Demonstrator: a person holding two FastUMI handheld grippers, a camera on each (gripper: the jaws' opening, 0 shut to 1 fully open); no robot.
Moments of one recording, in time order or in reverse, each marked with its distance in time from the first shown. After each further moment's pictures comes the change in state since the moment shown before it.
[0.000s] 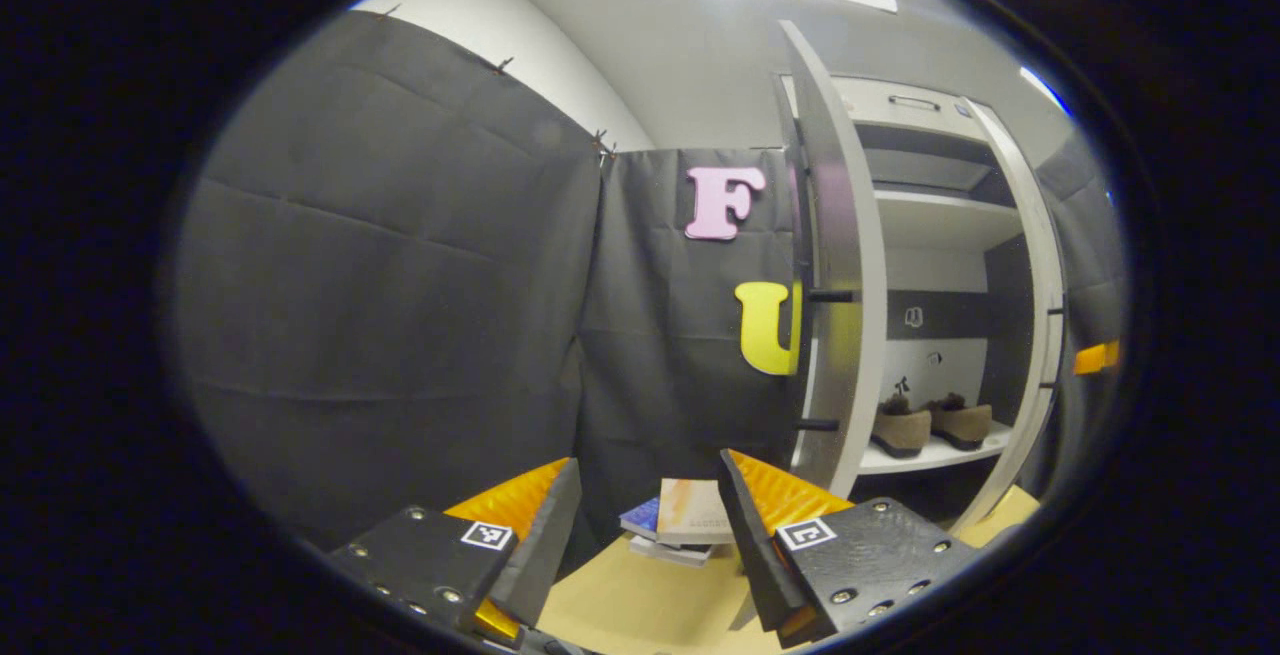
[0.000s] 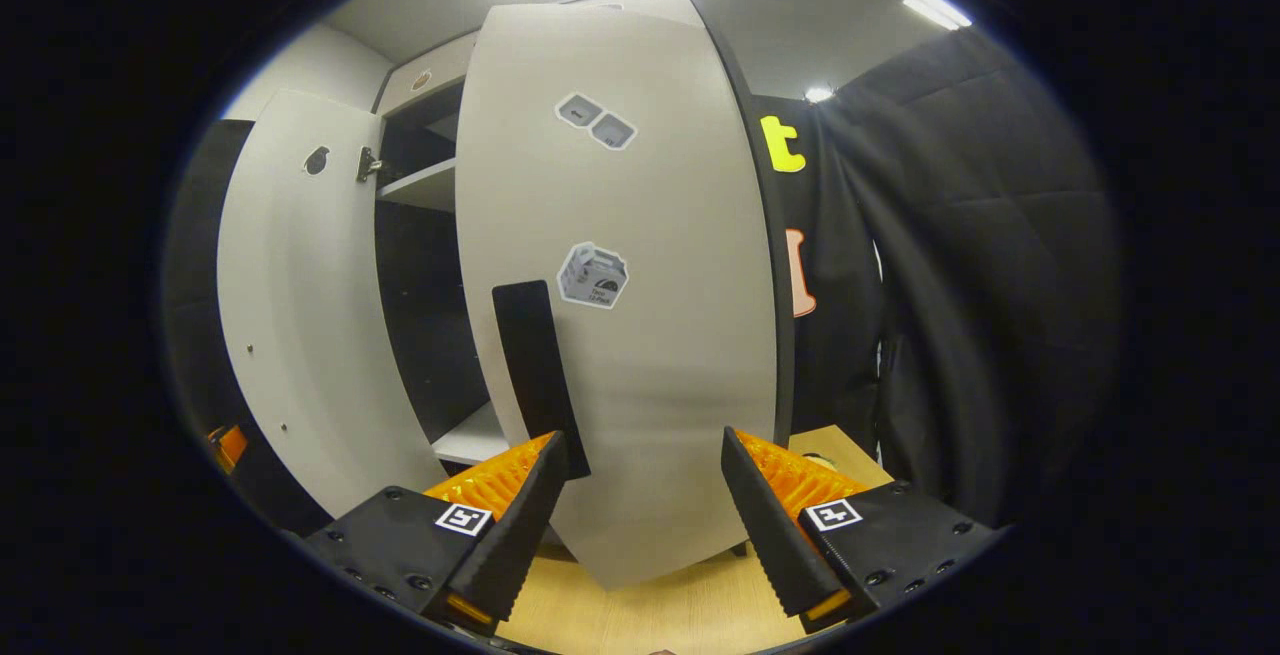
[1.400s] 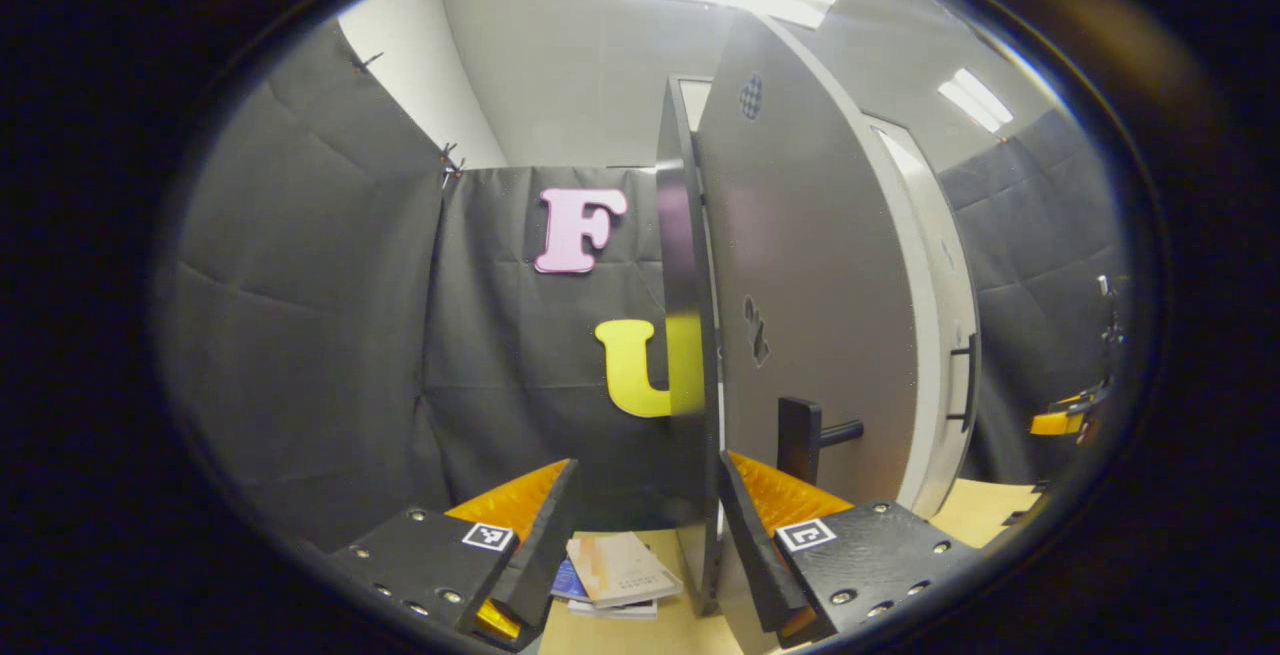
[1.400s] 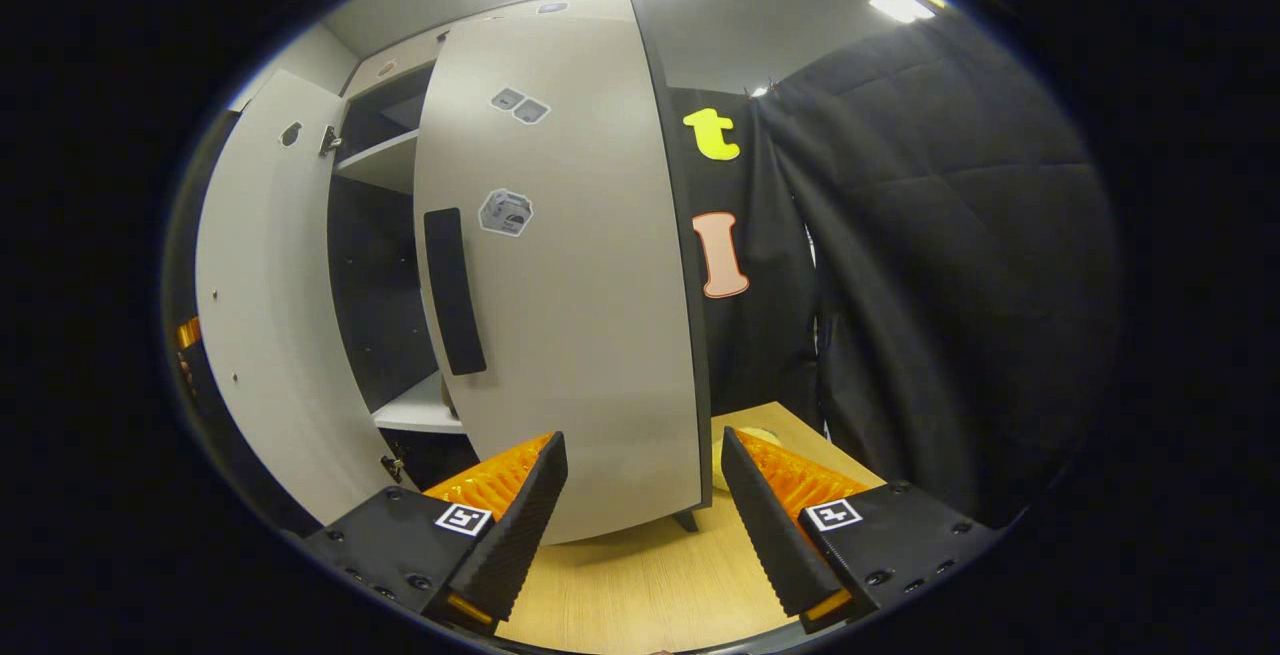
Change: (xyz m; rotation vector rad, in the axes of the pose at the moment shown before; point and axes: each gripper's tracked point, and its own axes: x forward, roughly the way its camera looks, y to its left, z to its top) left arm 0.176 -0.093 0.095 0.066 -0.052 -0.487; right arm -0.025 -0.056 -0.066 0.021 -0.003 -0.166
